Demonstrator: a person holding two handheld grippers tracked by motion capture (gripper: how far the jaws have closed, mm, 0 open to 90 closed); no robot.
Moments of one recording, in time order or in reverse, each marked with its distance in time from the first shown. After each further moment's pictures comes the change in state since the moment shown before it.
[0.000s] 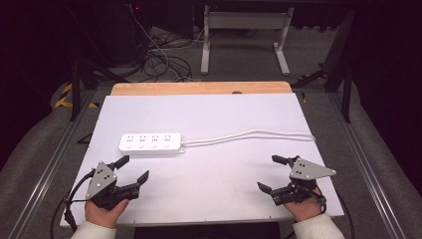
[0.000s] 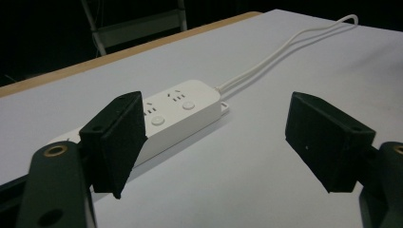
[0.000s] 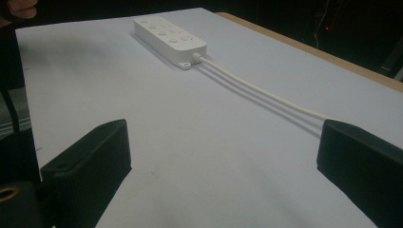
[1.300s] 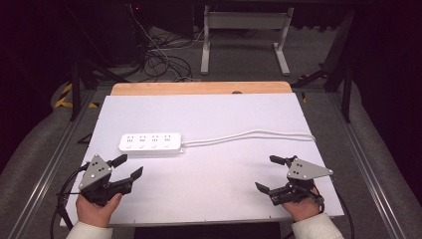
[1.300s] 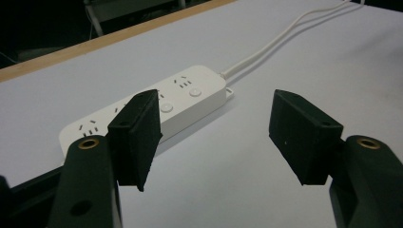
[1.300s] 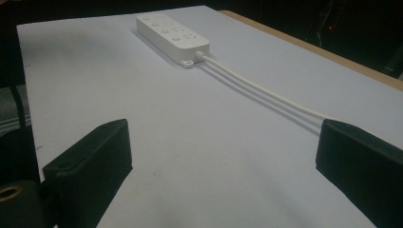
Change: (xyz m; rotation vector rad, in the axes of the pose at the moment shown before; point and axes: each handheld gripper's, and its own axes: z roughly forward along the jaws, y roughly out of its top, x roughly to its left) left arm 0.013 0.022 -0.009 0.119 -0.009 0.000; right arm 0.002 0.000 0.005 0.008 0.008 -0.010
